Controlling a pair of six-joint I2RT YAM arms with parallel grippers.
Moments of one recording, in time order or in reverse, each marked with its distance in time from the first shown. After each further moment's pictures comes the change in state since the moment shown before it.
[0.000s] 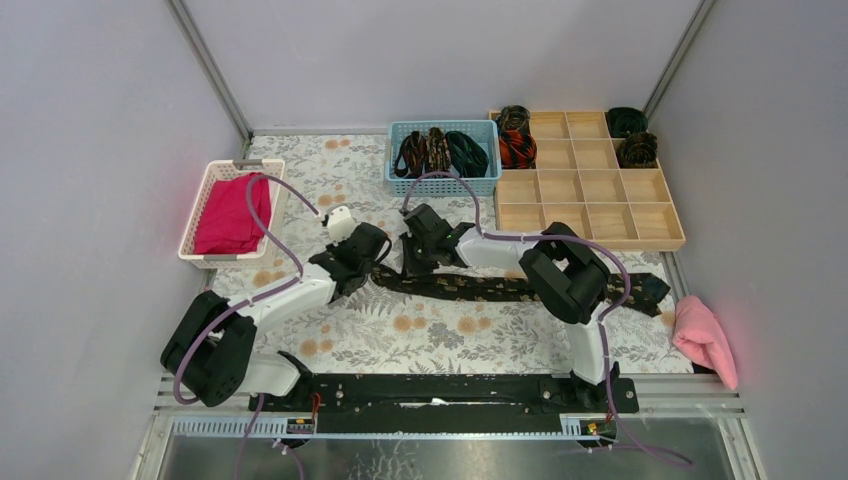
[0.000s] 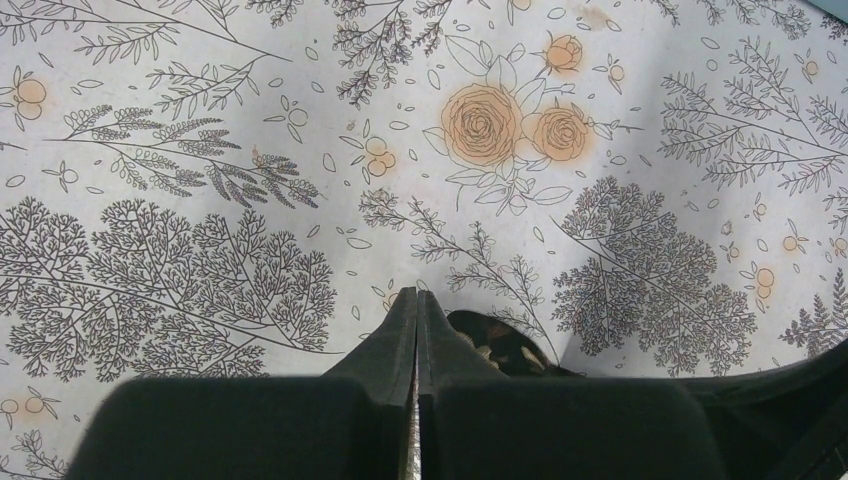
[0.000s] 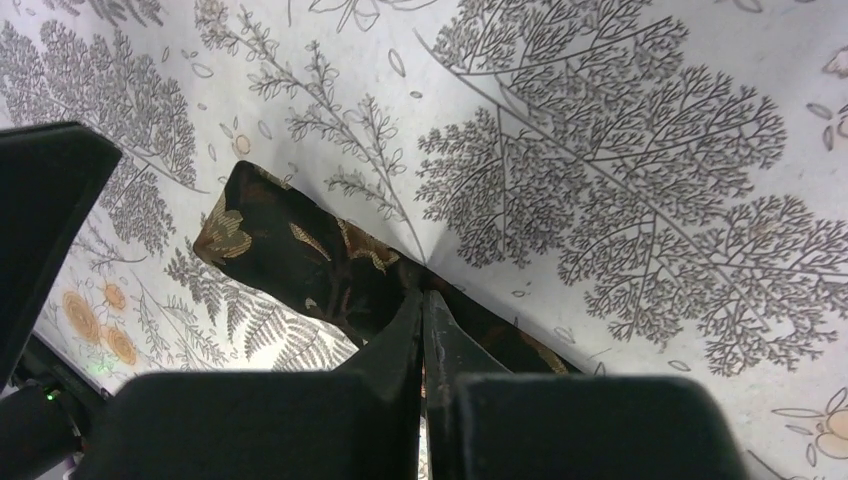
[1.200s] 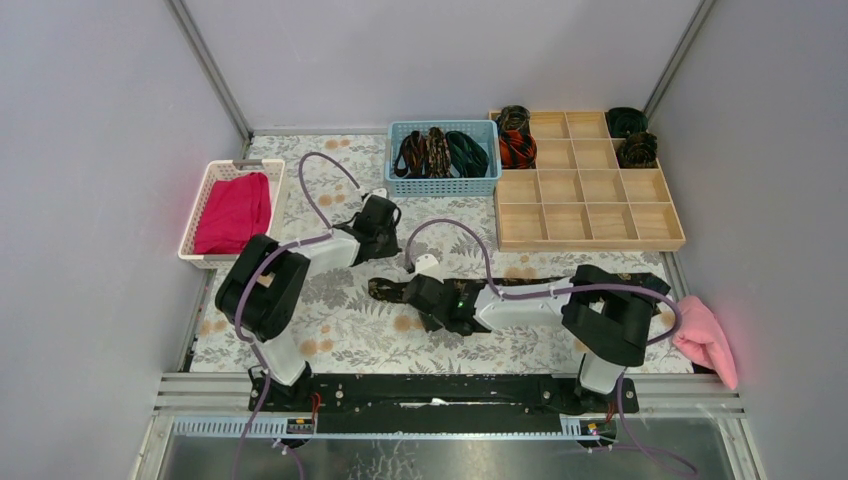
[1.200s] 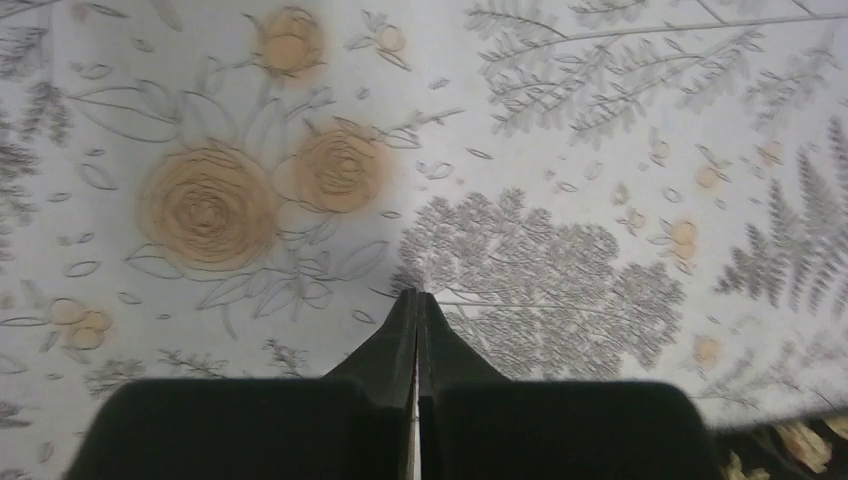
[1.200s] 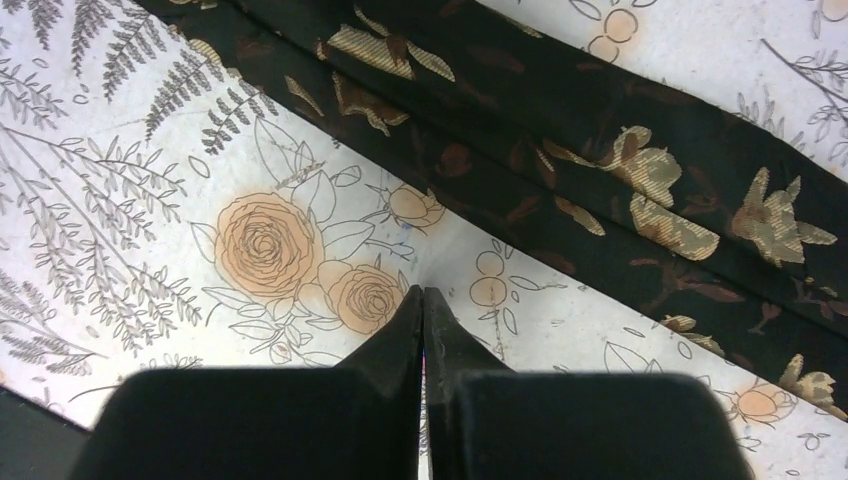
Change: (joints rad) left arm 0.111 0.375 0.217 0.194 0.450 0.284; right arm 0.313 -0.318 -0.391 -0.005 0.438 0.019
